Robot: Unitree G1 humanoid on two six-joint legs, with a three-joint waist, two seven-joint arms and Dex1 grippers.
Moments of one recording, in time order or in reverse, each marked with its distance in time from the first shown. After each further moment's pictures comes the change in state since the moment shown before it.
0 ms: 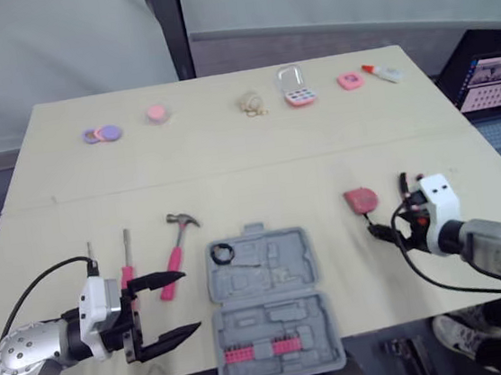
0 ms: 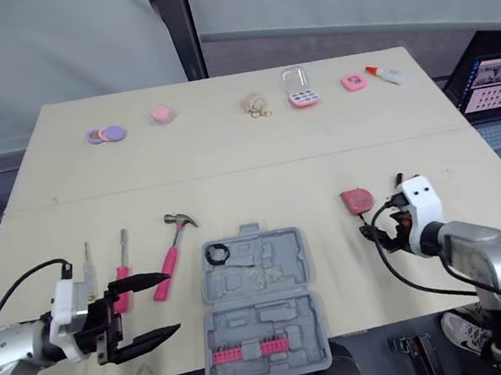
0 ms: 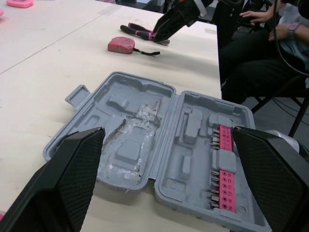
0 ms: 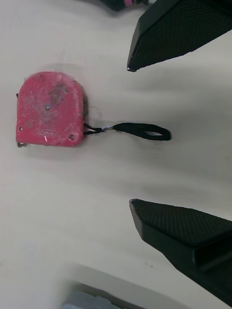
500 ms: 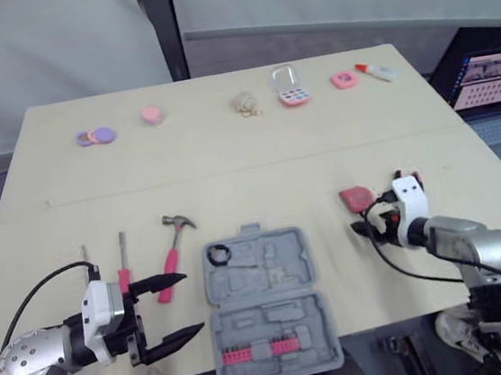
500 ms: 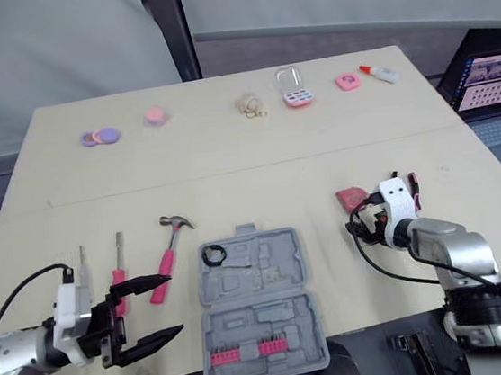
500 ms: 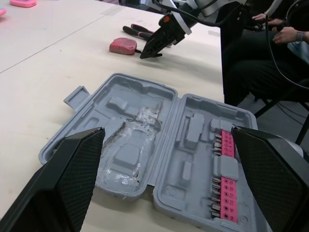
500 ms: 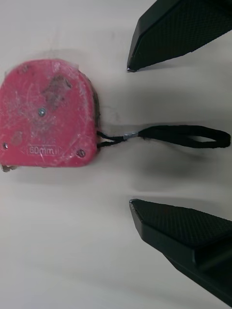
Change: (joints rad) left arm 0.054 -0.019 -0.001 -0.042 0.003 -0.010 0.048; right arm -0.125 0.098 0.093 0.245 -0.107 -0.134 -0.035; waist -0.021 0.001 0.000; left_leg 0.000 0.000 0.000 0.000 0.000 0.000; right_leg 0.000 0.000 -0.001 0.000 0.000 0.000
